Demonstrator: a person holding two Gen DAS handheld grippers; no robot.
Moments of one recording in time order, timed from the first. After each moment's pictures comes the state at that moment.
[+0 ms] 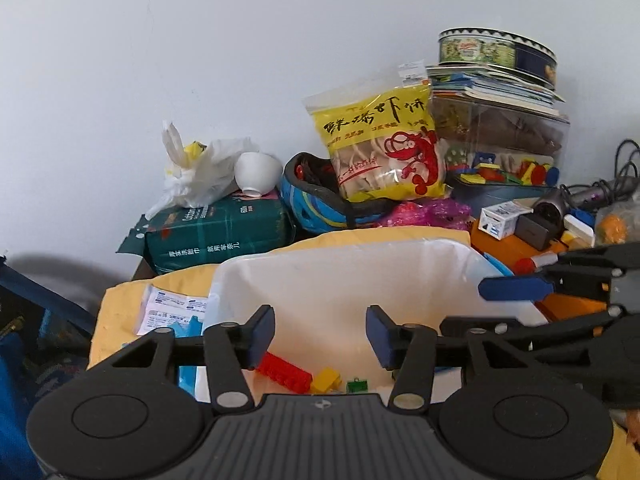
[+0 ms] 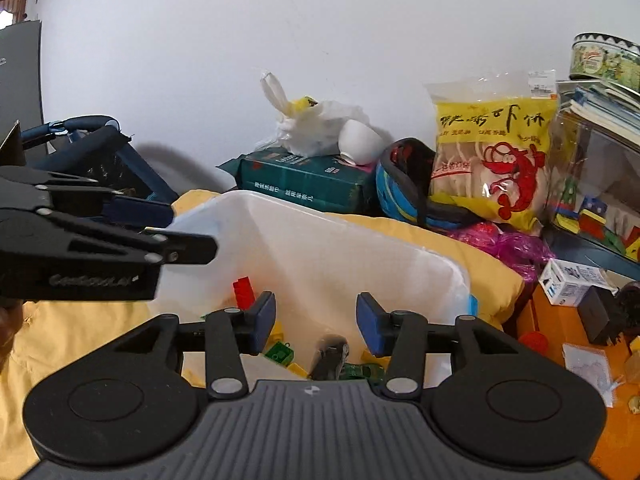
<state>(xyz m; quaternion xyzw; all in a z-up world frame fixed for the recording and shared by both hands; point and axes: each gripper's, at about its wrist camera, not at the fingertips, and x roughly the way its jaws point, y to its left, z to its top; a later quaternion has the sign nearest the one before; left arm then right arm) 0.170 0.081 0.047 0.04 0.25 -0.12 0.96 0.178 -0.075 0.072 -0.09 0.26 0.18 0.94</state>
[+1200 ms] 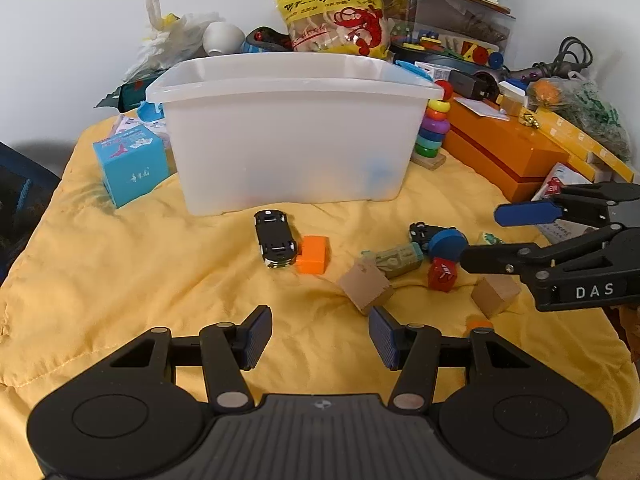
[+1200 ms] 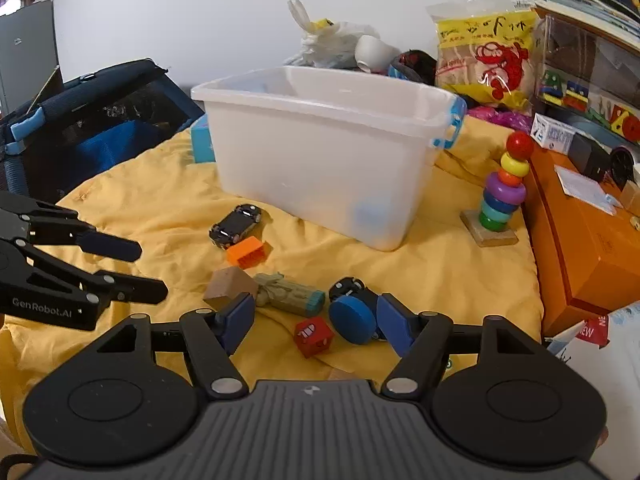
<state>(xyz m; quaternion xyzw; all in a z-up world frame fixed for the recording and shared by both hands) 0.034 0.073 -0.049 0.03 0.38 -0.15 0.91 0.059 -0.116 -0.003 -0.08 0.34 0.20 0.92</state>
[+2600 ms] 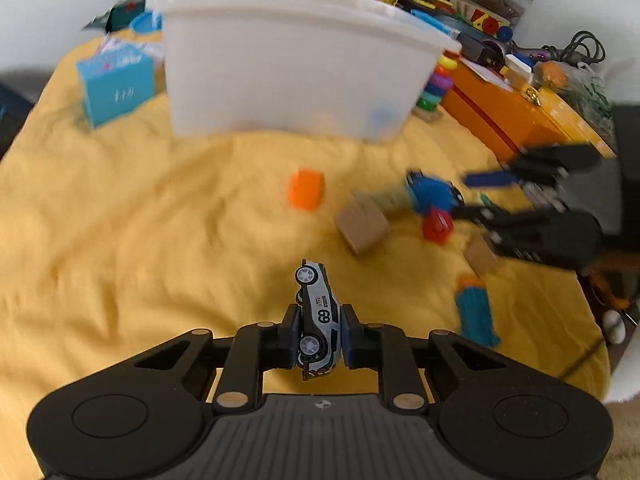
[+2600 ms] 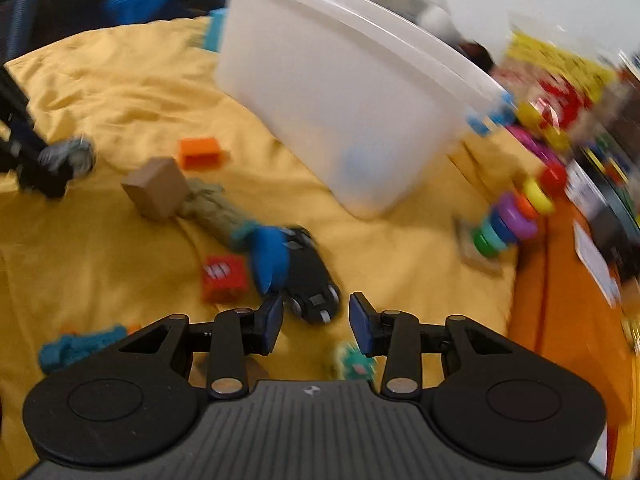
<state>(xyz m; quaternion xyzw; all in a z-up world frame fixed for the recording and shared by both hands) 0.029 0.087 -0.074 -0.03 0.47 -0.18 0.87 0.095 -0.111 -0.040 -0.30 0.35 0.23 0.86</state>
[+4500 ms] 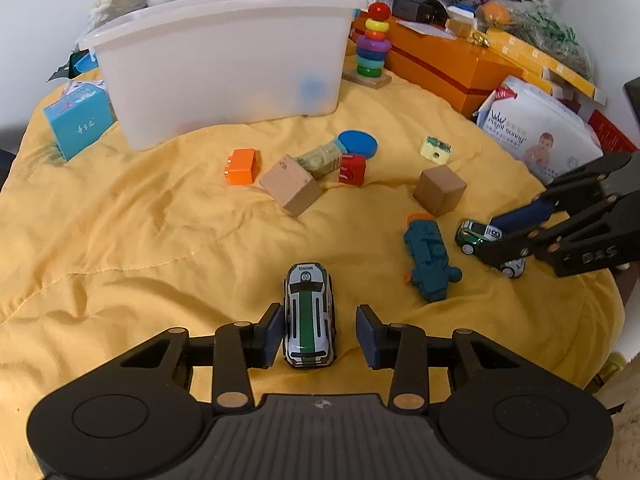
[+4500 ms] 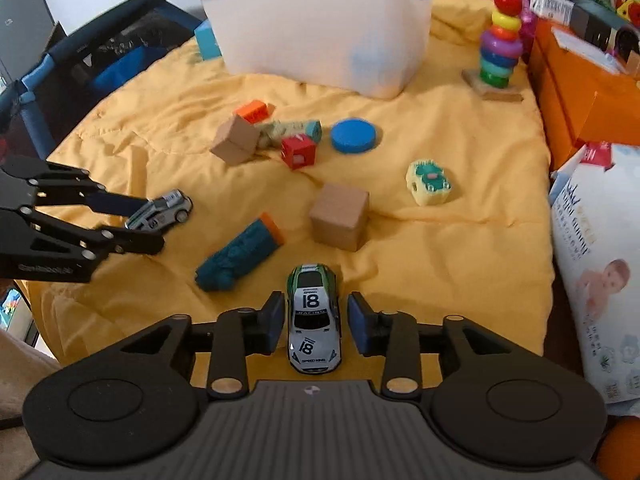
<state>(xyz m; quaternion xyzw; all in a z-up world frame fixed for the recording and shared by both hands) -0.006 0.043 -0.081 0.07 0.44 -0.20 0.87 0.019 -0.165 -0.029 -0.05 0.47 0.23 0.85</state>
